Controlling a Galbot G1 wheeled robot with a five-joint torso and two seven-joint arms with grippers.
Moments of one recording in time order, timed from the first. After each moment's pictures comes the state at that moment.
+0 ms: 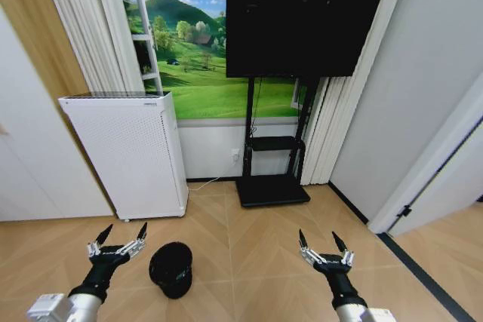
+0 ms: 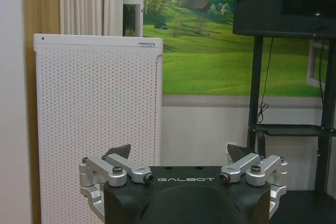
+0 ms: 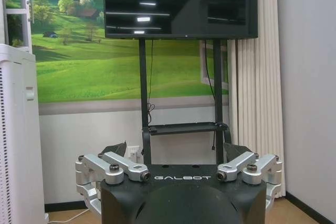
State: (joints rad) left arm 1.93 -1.37 -0.95 -2.44 -0.47 0.14 0.07; right arm -1.97 1.44 0.60 2.37 0.18 0.10 0.09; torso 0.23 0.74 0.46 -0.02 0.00
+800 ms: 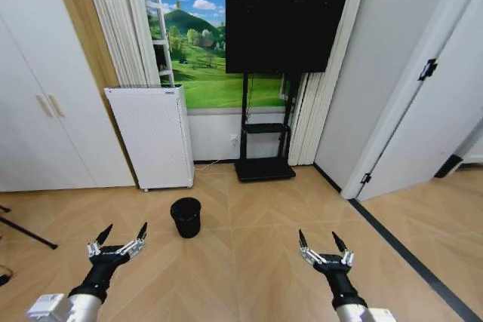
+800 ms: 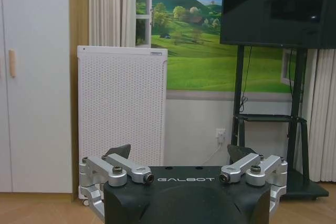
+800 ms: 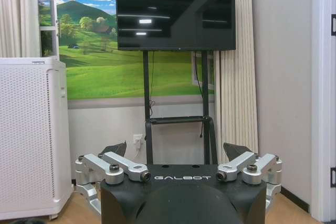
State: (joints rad) left arm 1.93 -1.37 -0.95 -2.44 -0.47 0.14 0.07; right arm -1.97 1.44 0.60 2.37 0.18 0.10 0.09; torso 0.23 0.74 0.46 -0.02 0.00
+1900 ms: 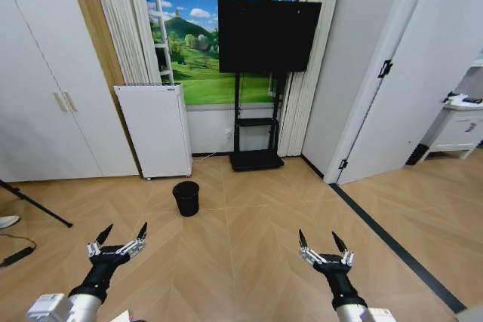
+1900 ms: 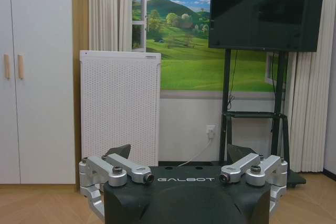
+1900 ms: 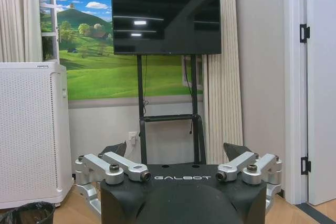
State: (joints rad) left arm 1.93 -1.37 -0.95 -2.44 -0.47 0.14 0.07; right arm -1.97 1.44 0.60 2.37 0.18 0.10 0.09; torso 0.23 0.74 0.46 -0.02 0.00
